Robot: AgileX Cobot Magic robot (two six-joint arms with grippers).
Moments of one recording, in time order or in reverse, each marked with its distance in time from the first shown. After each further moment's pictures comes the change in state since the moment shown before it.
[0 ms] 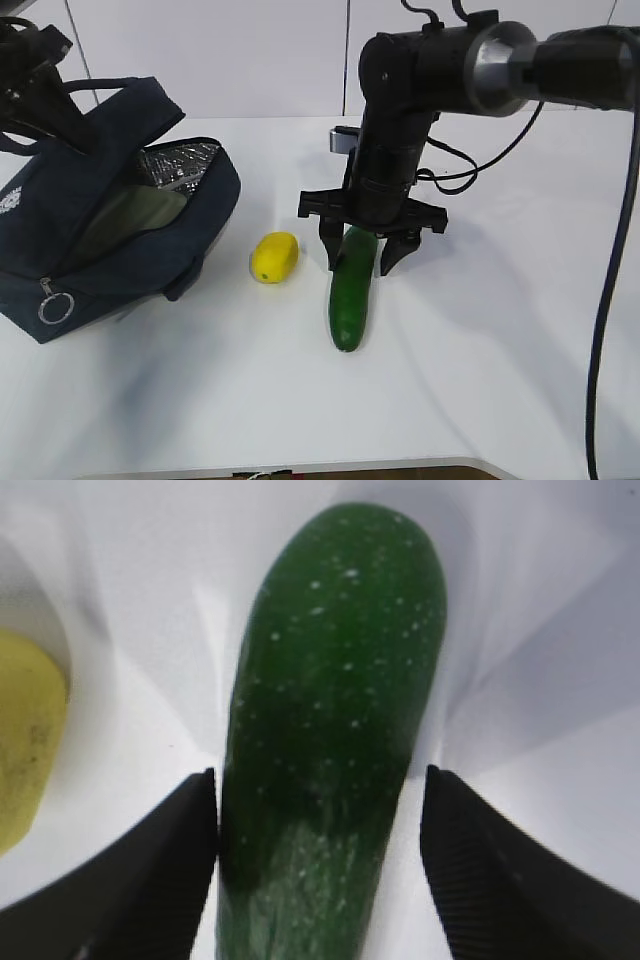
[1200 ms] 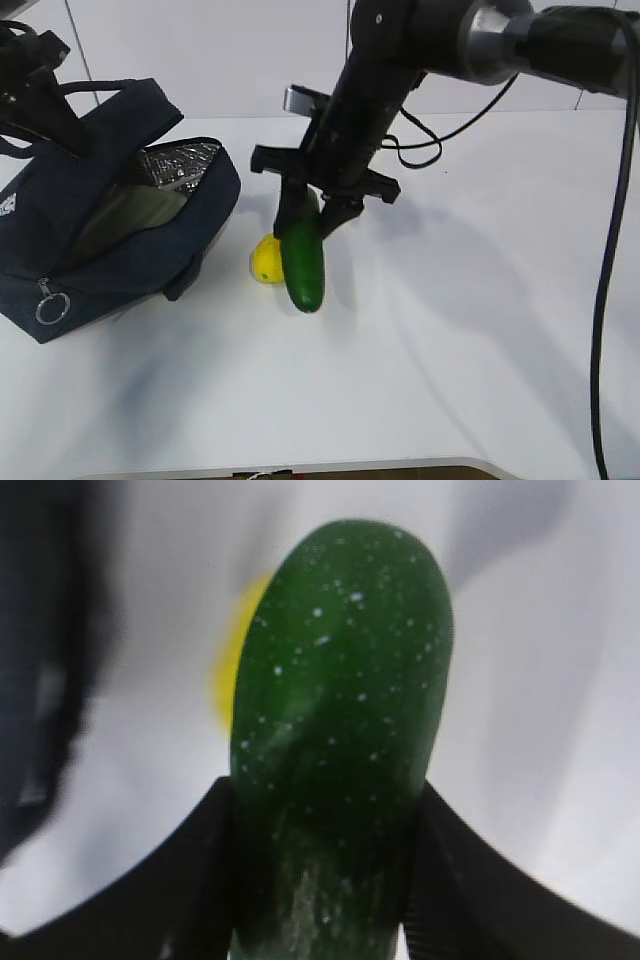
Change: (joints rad) left arm 0.000 0.000 0.000 0.028 0.000 -0.002; right arm 0.000 0.035 -0.175 0.256 0.085 -0.238
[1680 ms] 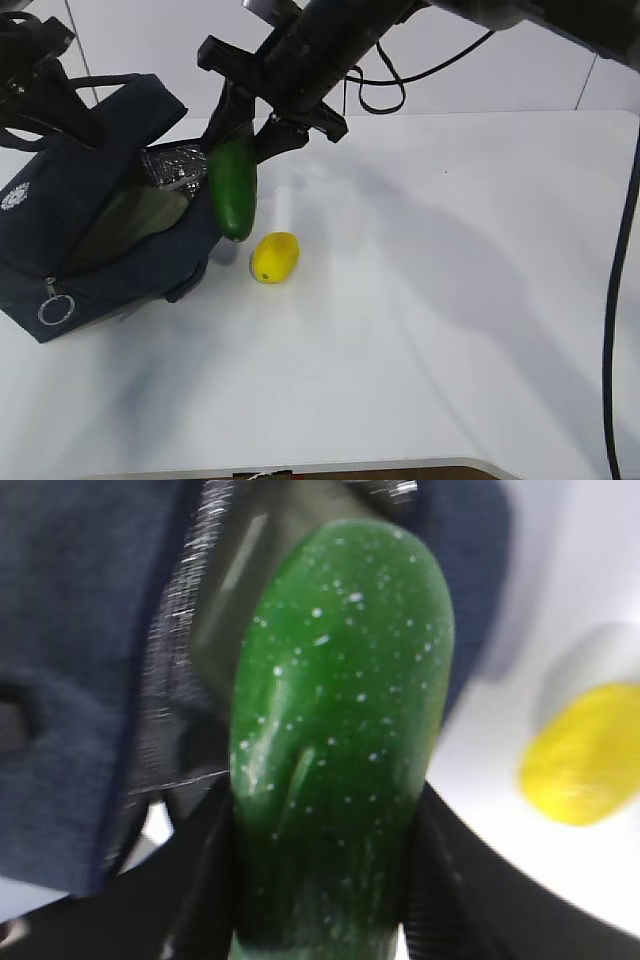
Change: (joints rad) left arm 0.000 0.000 0.000 -0.070 0.000 0.000; right arm 0.000 0.004 -0.228 0.277 0.010 -0.128
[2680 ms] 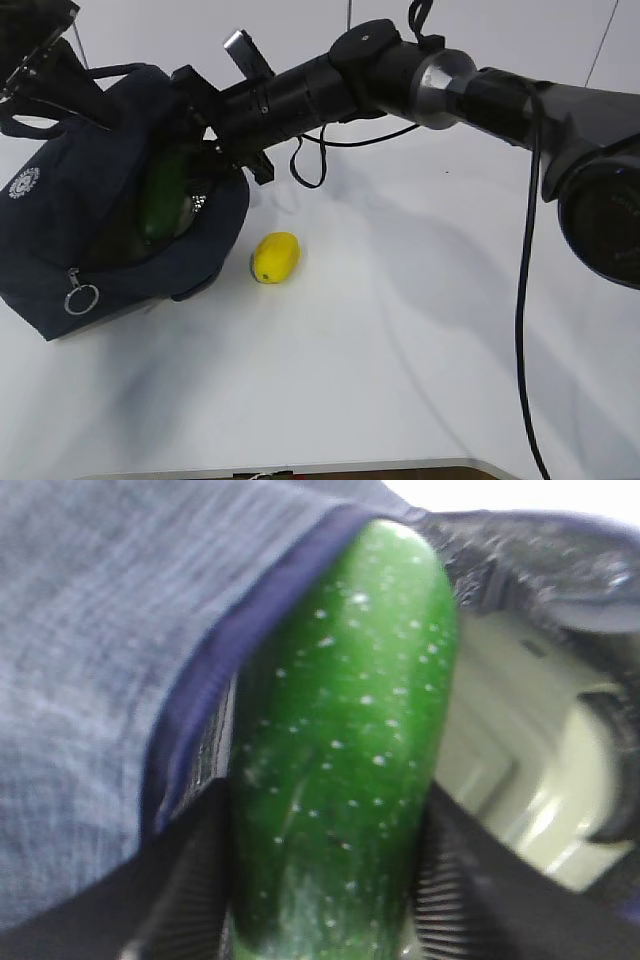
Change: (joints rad) left arm 0.000 0.001 0.000 -0.119 0.000 0.000; right arm 0.000 0.208 -0.002 0.539 -0.251 -0.332
